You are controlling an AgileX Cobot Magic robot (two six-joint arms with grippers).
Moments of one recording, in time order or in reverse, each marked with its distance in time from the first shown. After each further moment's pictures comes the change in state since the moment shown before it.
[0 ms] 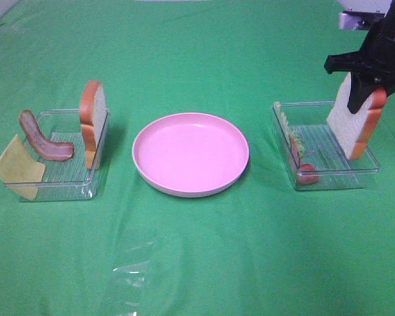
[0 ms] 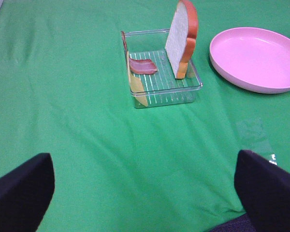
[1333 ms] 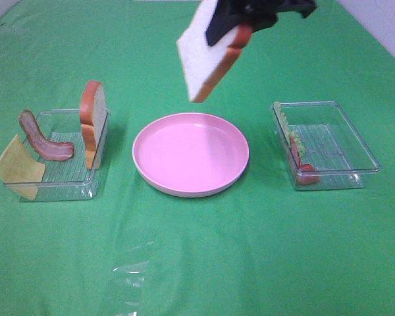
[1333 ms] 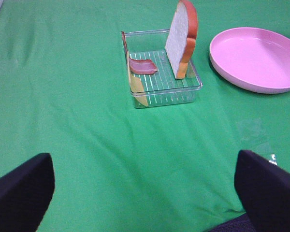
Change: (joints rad) left arm 0.000 0.000 0.000 0.000 0.000 0.000; right arm 0.431 -0.221 0.000 0.287 -0.194 0.065
